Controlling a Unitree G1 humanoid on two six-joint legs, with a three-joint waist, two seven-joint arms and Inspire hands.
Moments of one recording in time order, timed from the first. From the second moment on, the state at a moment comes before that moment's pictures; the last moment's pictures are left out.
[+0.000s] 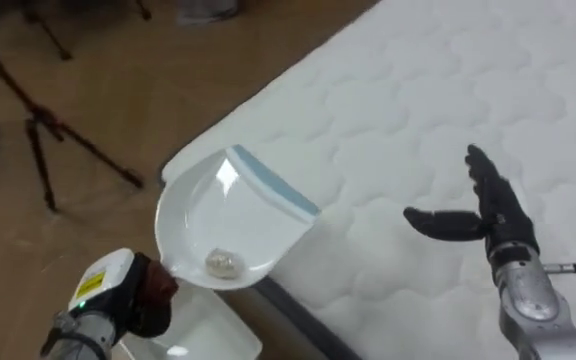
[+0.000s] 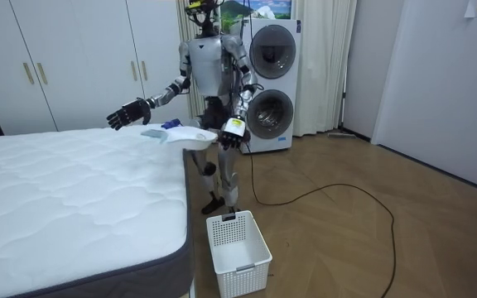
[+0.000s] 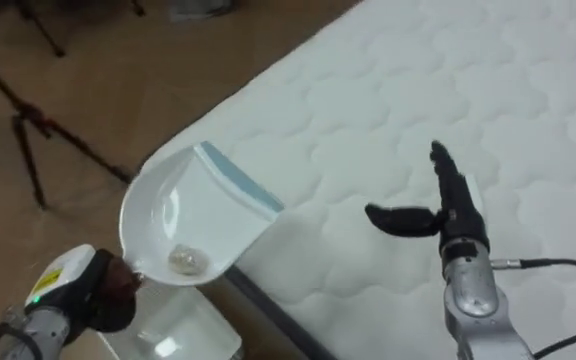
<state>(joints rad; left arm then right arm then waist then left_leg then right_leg) 0.19 0.36 -0.02 0.34 0.73 0.01 0.03 0.01 -0.37 0.08 0.30 0.11 -0.07 -0.19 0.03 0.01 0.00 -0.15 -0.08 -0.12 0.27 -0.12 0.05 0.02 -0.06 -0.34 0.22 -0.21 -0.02</state>
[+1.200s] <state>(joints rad) 0.15 0.40 -0.02 0.31 0.82 -0.04 0.03 0.03 -0.36 0.08 0.35 0.17 -0.07 -0.19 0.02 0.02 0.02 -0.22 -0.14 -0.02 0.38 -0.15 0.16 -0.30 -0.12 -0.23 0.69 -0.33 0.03</state>
